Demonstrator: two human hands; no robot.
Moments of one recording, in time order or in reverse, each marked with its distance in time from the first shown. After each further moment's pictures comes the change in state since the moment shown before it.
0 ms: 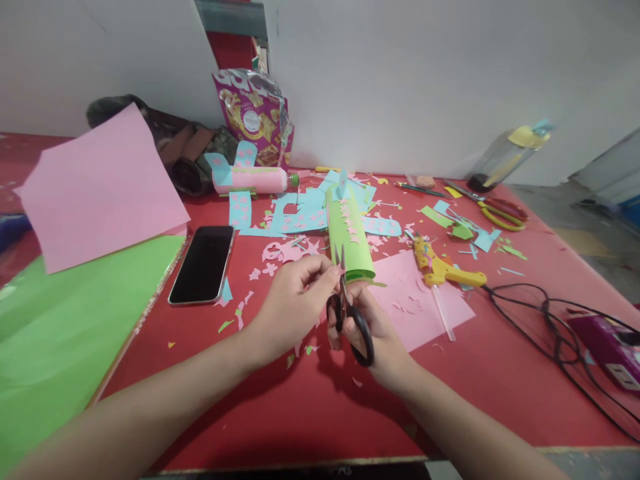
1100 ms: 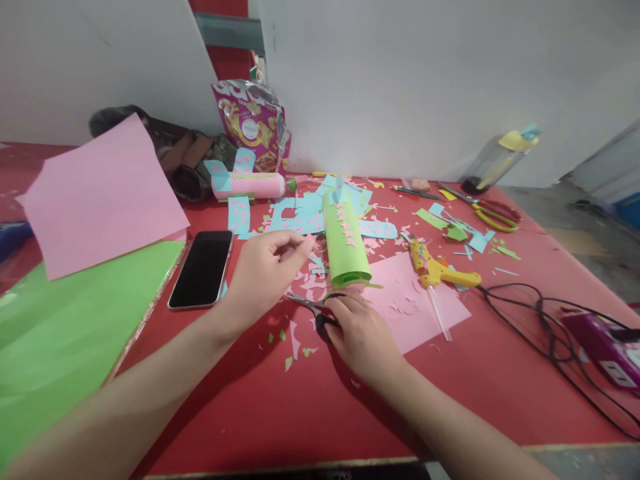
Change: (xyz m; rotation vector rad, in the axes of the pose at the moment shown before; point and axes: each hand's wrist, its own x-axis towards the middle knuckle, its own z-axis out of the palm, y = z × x) left_hand 0.017 -0.004 -0.028 0.319 0.237 0.083; right_hand 0.003 0.010 -0.011 -1.480 0.014 -0.106
